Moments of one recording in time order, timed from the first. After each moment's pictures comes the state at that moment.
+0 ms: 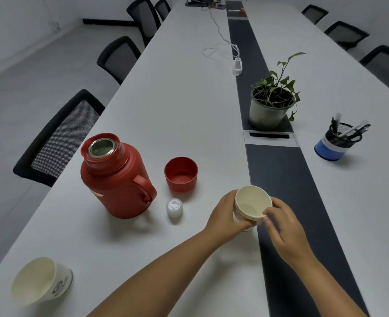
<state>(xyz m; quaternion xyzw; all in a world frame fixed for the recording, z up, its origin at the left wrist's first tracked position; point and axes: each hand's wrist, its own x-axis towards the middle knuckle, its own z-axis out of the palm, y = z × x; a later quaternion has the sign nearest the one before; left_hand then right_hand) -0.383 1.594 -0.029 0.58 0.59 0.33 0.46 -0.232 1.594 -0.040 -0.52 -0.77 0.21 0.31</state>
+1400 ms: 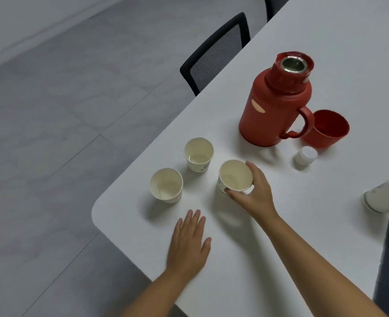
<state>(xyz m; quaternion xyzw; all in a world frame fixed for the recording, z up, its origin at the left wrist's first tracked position) -0.545 1.264 -0.141 0.47 0.87 0.12 0.11 -0.484 1.448 -0.073 -0.38 -0.78 0.45 0.20</state>
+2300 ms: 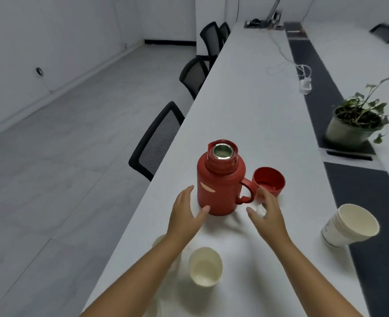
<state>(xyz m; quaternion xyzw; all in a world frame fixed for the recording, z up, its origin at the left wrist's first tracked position) -0.646 1.470 0.002 0.49 0.74 0.38 0.26 -0.469 1.544 -0.015 -0.51 -0.67 0.41 0.35</state>
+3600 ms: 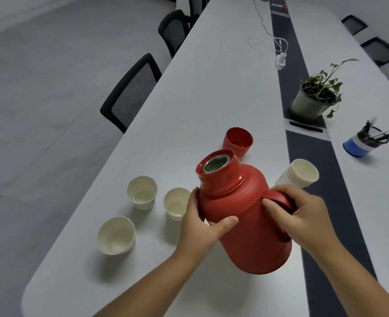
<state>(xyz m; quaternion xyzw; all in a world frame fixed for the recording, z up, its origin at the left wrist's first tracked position) -0.533 1.371 0.015 0.32 0.56 0.58 0.50 -0.383 1.435 0.089 -0.47 -0.78 0.28 0.31</state>
